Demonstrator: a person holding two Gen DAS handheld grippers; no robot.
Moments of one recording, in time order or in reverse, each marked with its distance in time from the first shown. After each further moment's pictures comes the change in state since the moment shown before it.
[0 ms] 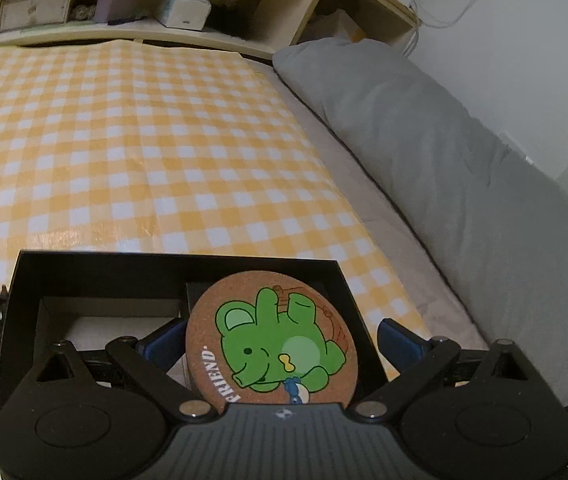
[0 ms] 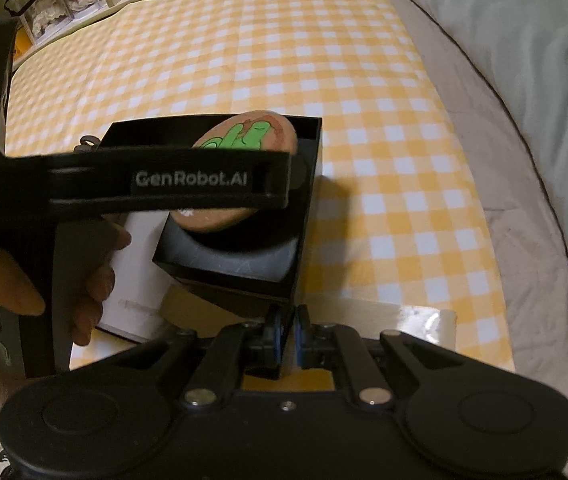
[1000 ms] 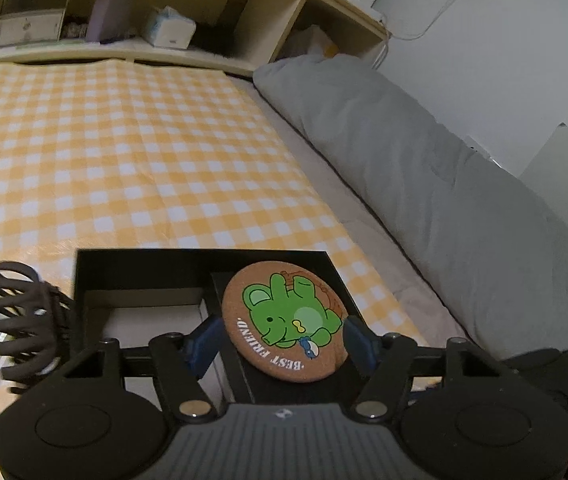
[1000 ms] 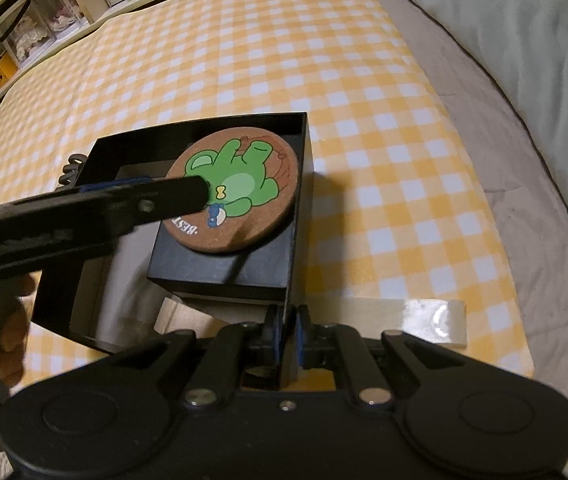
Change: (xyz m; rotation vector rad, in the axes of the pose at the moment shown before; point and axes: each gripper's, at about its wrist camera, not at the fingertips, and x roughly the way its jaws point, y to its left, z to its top) left arm -0.056 0.014 -0.011 0.066 -0.029 -0.062; right arm 0.006 -0.002 0.001 0.091 0.000 -0.004
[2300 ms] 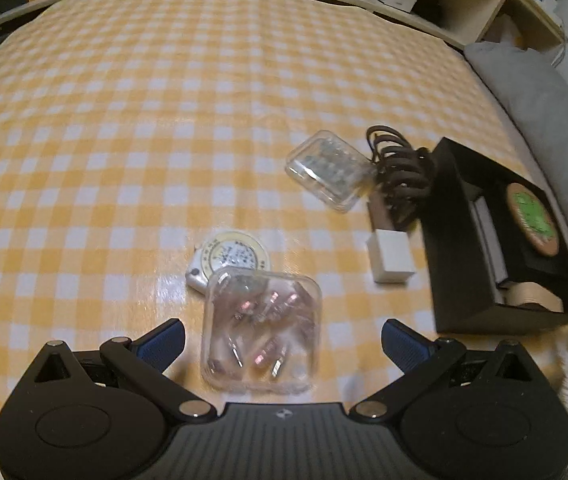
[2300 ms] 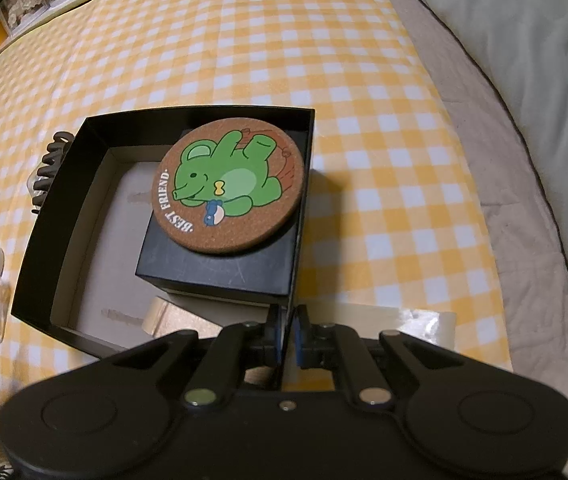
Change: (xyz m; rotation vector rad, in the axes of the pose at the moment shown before) left arm -0.148 0.148 -0.082 -0.235 0.176 0.433; right arm 0.005 0.015 0.006 -0.066 0.043 -0.075
